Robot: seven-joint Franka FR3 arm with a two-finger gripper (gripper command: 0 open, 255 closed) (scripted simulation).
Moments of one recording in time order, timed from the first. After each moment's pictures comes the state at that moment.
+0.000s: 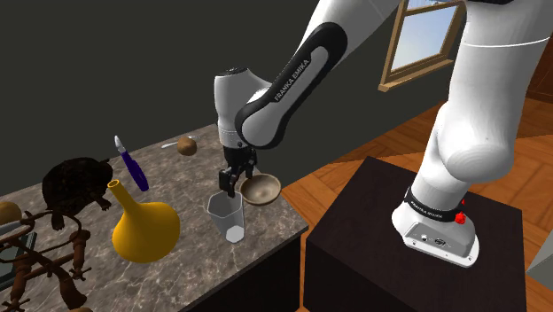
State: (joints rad) arm 0.24 0.15 0.31 -2.30 0.06 2.52 0.29
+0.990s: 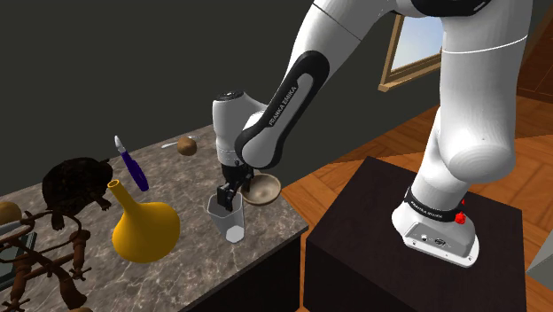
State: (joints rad) arm 0.27 0.28 0.30 -2.27 0.00 2.63 0.34
